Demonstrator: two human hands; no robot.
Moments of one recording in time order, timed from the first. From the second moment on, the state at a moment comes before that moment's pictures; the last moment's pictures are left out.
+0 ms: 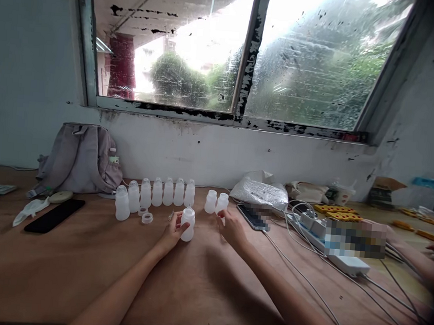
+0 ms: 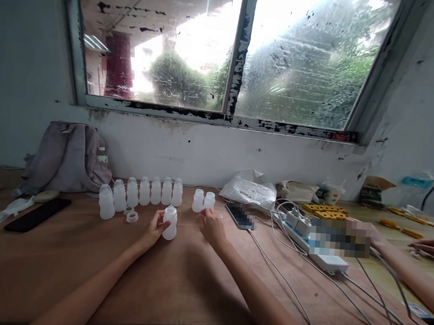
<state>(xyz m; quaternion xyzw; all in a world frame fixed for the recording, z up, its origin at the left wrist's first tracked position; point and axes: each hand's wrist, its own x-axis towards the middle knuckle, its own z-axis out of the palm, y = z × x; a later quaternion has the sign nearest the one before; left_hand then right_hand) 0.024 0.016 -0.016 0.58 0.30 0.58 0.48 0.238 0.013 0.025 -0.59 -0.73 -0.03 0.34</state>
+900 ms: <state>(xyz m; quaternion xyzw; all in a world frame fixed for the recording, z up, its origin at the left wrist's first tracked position) 0.026 0.015 -0.012 0.58 0.30 0.58 0.49 0.153 0.006 0.095 -0.44 -0.77 0.11 0.45</state>
